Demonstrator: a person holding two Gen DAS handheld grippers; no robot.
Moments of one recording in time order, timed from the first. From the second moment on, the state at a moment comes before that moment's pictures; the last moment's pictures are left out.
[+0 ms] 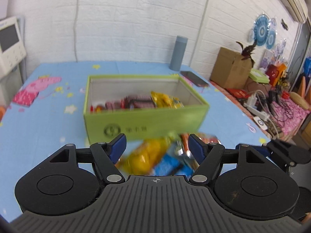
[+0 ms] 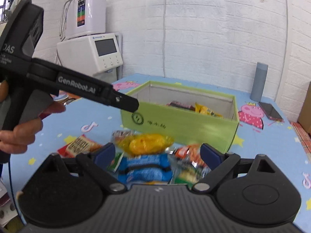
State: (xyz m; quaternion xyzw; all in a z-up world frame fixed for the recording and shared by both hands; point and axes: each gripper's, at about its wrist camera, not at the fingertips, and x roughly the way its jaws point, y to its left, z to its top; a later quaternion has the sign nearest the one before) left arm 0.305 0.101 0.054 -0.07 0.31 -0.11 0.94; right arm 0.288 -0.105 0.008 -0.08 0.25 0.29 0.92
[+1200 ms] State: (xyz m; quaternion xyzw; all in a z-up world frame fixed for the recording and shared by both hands) left arm 0.234 0.051 -0.043 -0.13 0.42 -0.25 0.86; right arm 0.197 -0.111 -0.063 -0.05 0.35 0.27 0.90
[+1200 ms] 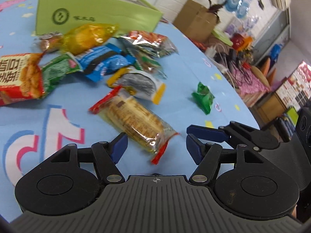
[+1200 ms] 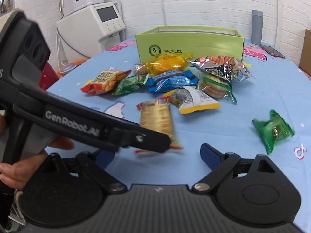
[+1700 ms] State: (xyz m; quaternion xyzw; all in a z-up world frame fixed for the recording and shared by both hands) left arm 0.301 0.069 -0.030 -0.06 0.42 -0.21 0.88; right arm 0.190 -0.105 -0.068 0.00 0.36 0.29 0.89
